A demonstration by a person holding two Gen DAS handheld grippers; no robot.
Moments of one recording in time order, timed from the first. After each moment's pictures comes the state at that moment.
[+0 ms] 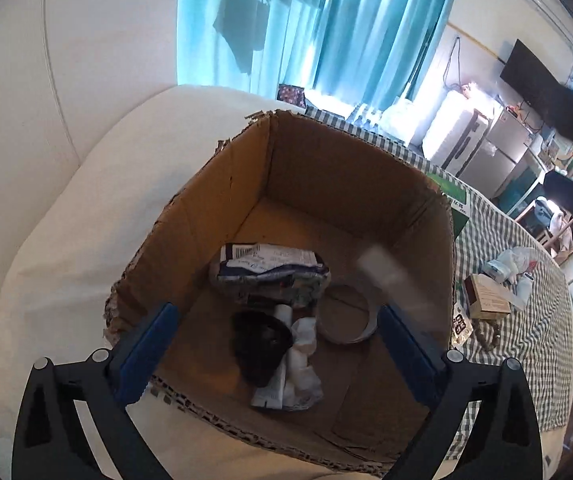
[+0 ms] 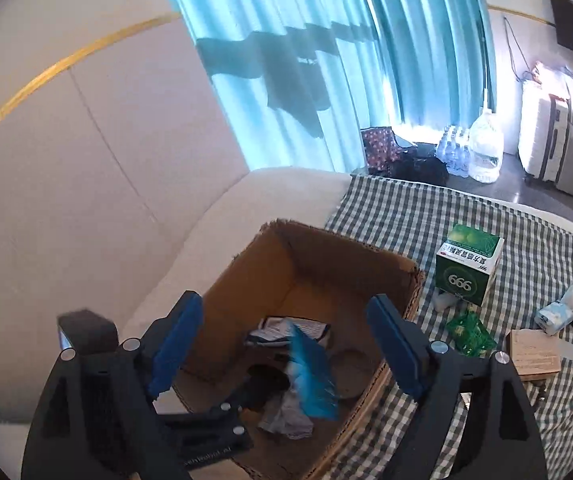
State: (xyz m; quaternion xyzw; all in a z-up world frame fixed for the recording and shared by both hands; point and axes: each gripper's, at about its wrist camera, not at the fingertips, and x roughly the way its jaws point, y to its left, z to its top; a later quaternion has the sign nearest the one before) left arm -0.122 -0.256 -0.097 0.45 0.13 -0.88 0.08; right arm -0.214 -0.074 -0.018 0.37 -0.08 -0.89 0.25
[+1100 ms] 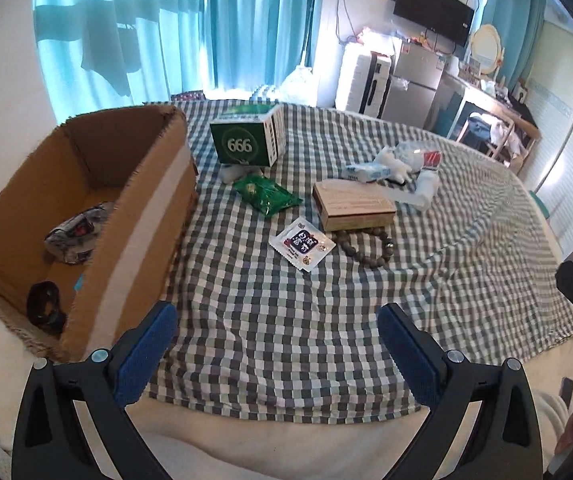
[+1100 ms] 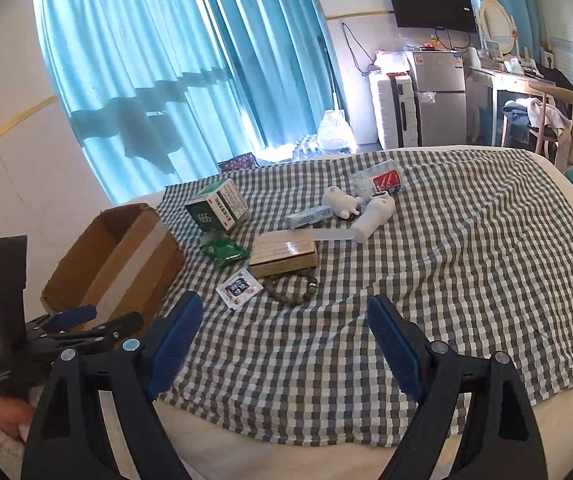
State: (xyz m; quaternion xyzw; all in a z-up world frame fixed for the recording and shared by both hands) left arm -0.082 0.003 -0.114 0.44 0.01 -0.90 -0.04; right arm -0.042 0.240 -0.109 0.33 -0.14 -0.93 0.04
